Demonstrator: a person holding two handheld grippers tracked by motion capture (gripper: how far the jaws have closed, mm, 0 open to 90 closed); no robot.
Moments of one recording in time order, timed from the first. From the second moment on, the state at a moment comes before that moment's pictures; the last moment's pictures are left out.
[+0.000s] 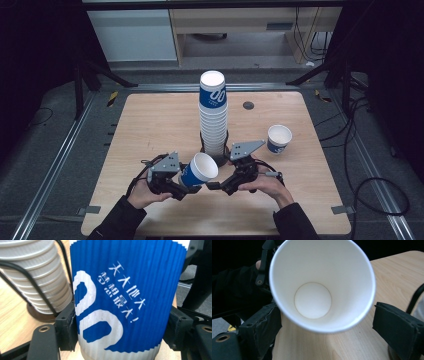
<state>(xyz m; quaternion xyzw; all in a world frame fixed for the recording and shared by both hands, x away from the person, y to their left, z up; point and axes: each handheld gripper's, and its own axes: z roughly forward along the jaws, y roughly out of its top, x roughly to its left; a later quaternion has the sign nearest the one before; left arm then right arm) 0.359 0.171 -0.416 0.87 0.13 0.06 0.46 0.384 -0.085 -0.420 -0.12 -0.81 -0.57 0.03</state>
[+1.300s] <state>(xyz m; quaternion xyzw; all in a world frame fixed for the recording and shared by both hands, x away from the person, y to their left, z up) 0.377 0.201 -0.422 0.86 0.21 0.09 0.46 0.390 -0.133 -0.406 -0.18 -0.79 -0.58 -0.04</state>
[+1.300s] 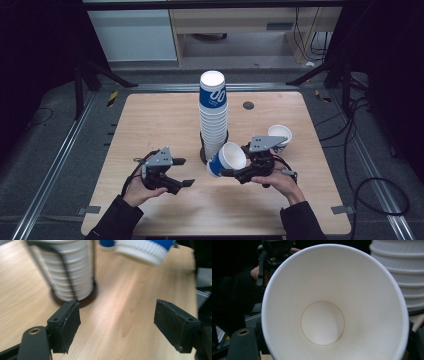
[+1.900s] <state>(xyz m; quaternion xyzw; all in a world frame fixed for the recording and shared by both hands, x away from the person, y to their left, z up) 0.395 0.235 -0.424 0.83 0.31 0.12 0.45 0.389 -0.177 -0.414 -0.27 -0.81 -0.51 -0.11</state>
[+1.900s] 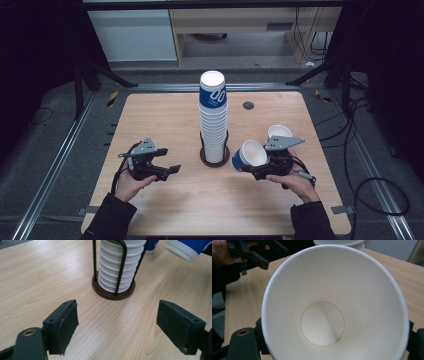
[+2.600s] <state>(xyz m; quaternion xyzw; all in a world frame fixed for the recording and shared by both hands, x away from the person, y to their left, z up) 0.400 0.243 -0.429 0.82 0.34 0.14 0.44 0.387 -0.208 -0.424 -0.36 -0.82 -0.41 -0.16</state>
